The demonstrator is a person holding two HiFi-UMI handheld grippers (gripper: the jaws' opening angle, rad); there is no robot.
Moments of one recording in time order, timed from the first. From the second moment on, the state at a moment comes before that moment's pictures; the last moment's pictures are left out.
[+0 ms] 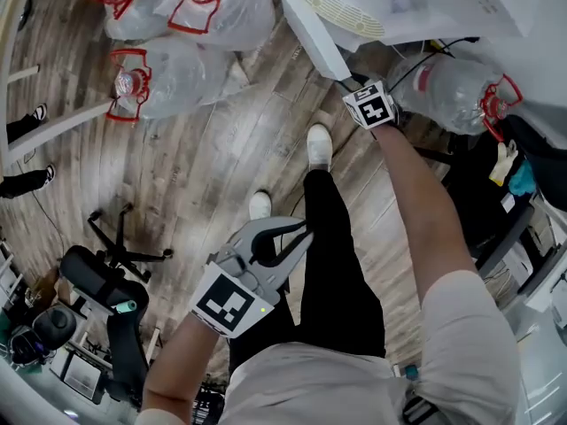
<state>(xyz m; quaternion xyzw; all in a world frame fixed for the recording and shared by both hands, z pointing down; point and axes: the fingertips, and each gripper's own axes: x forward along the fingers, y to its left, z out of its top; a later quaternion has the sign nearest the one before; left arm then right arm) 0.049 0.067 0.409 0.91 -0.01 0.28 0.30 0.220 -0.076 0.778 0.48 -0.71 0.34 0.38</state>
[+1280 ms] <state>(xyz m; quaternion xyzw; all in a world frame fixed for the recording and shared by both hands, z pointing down) -0.100 0.065 0.391 0.91 -0.19 0.21 0.32 -0.011 -0.140 0.761 0.36 -0.78 0.31 0.40</state>
